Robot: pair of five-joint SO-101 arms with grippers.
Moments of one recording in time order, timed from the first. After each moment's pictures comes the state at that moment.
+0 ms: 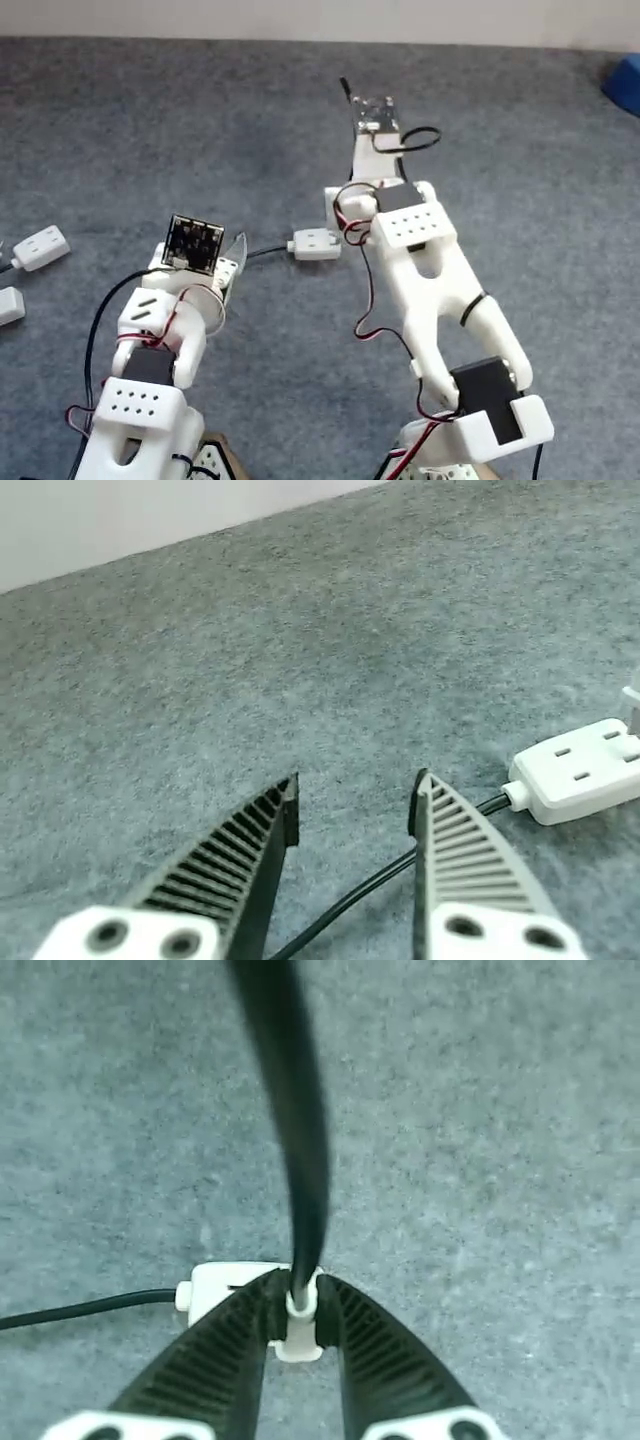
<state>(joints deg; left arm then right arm) 1.1 -70.2 88.2 16.8 -9.9 -24.3 -2.6 18.4 49.3 -8.2</state>
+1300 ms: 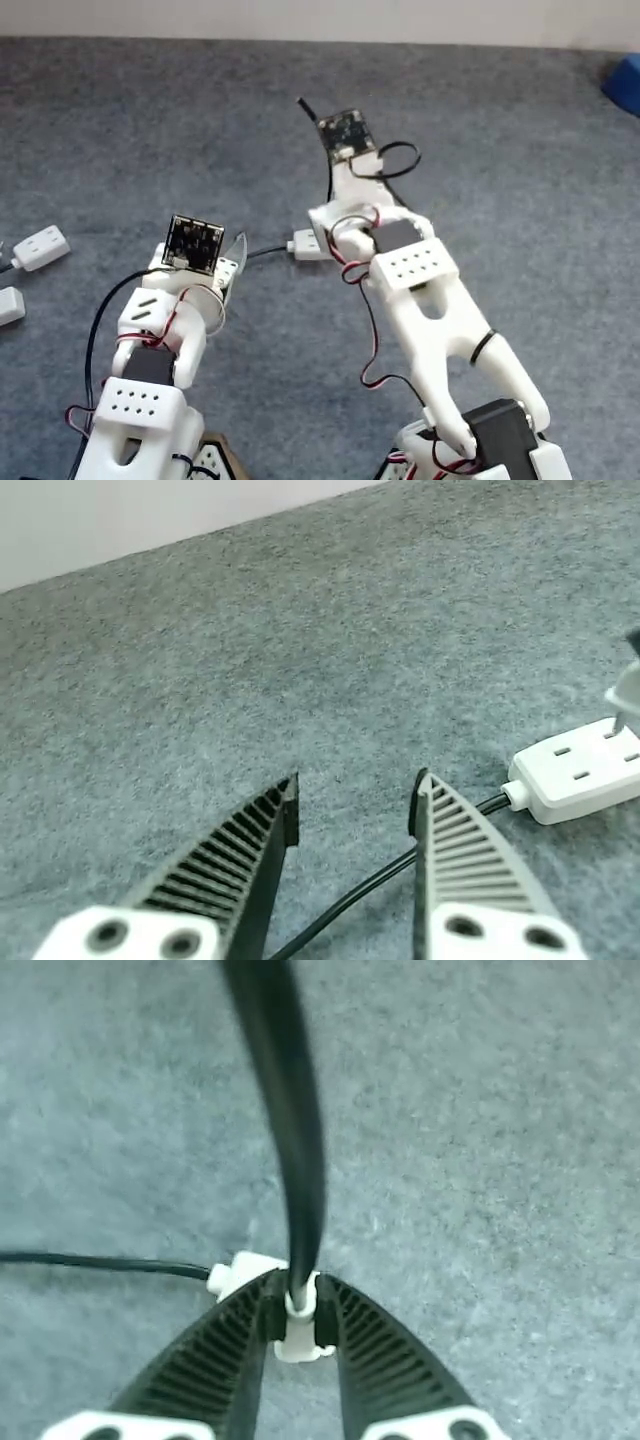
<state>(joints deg) 1.1 -70.2 88.2 16.8 -9.9 -28.0 -15.1 34.7 35.9 5.8</state>
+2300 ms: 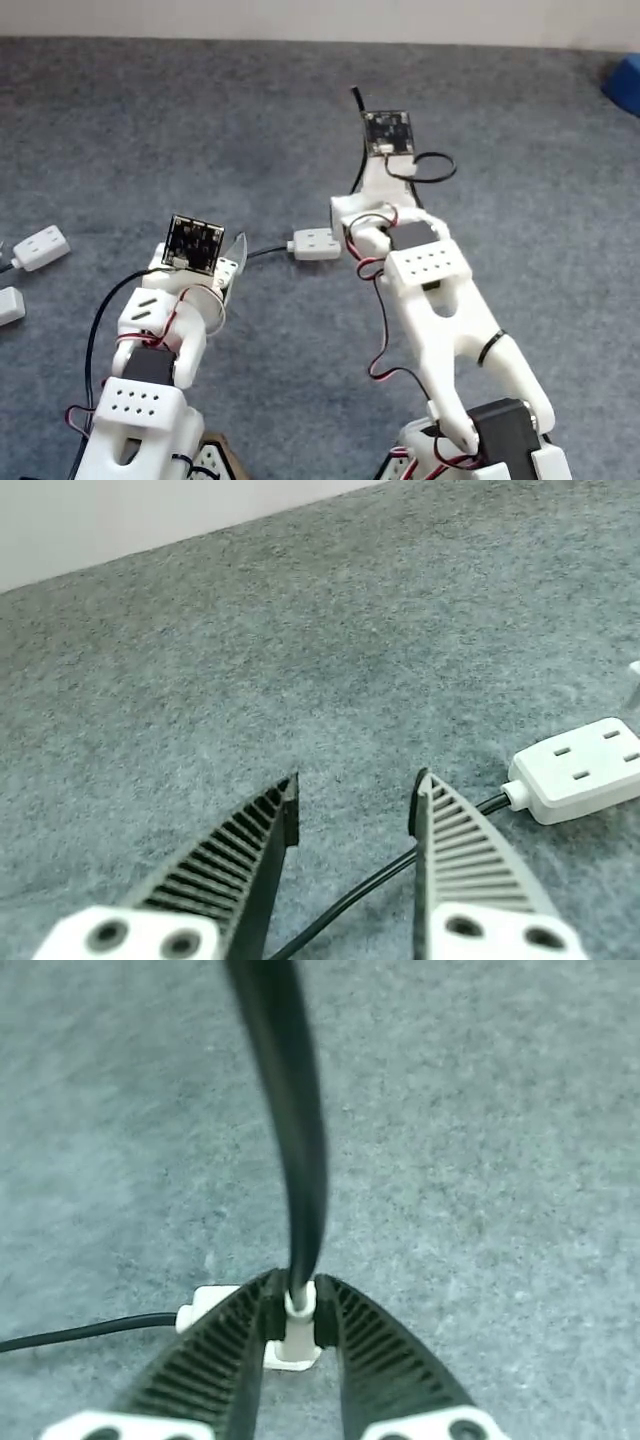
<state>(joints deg) 1.1 -70.2 88.2 16.8 -9.9 -23.3 -15.1 35.9 33.4 -7.3</state>
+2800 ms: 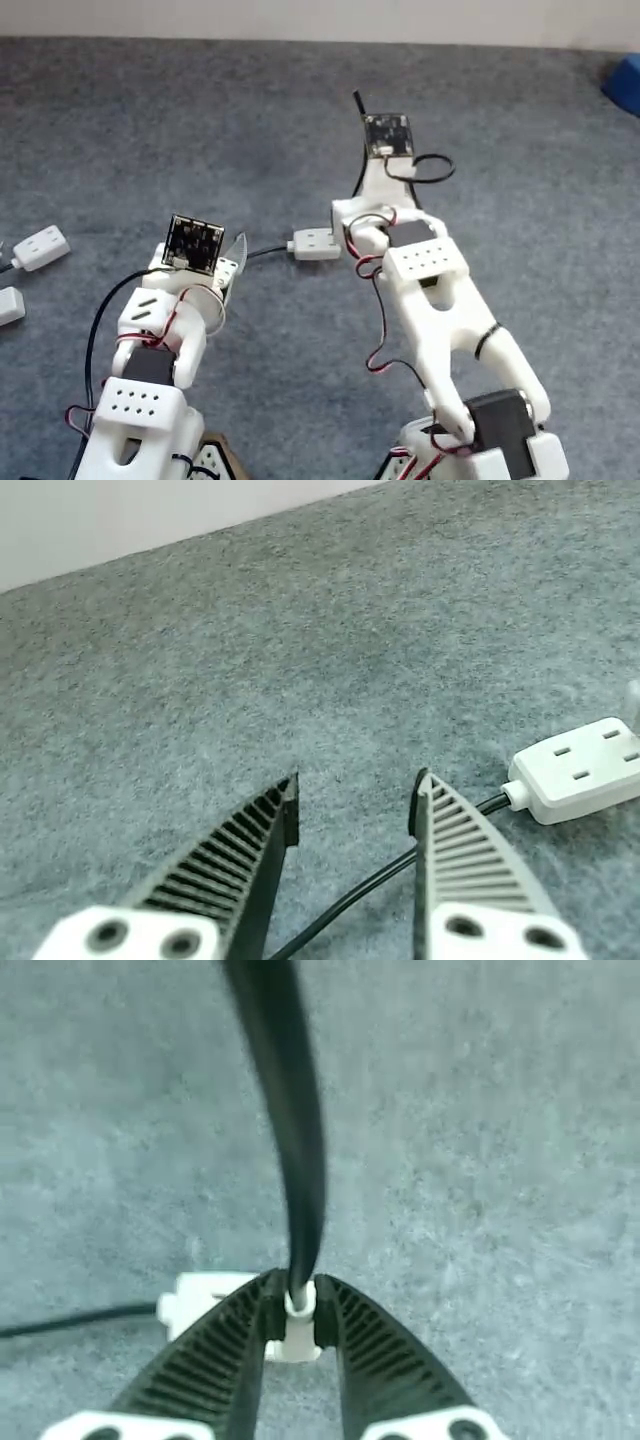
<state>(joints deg) 1.1 -70.2 88.2 16.8 -9.9 -23.1 -10.7 35.7 33.4 -7.5</state>
